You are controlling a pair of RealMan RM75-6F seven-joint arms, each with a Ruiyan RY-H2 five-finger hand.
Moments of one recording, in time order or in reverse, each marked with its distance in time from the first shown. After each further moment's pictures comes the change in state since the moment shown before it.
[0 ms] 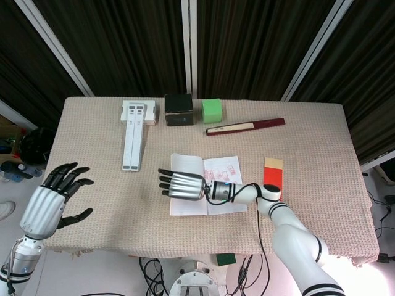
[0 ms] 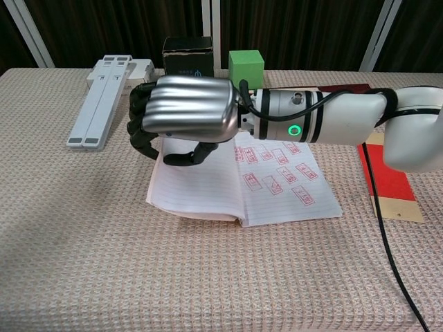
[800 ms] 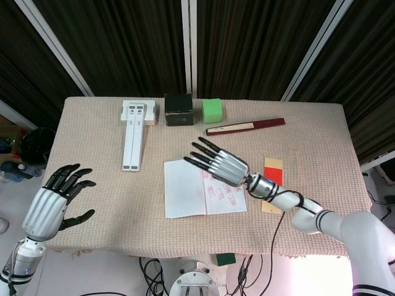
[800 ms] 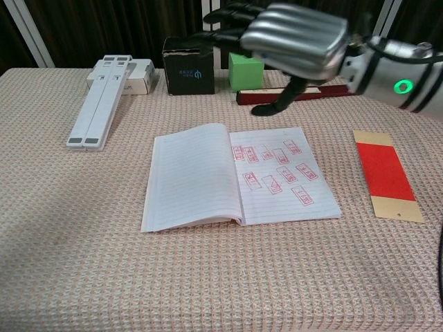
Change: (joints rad) left arm -0.002 -0.014 0.001 0.013 0.027 0.010 -0.004; right arm -0.224 0.527 0.088 -0.784 0.190 -0.015 -0.382
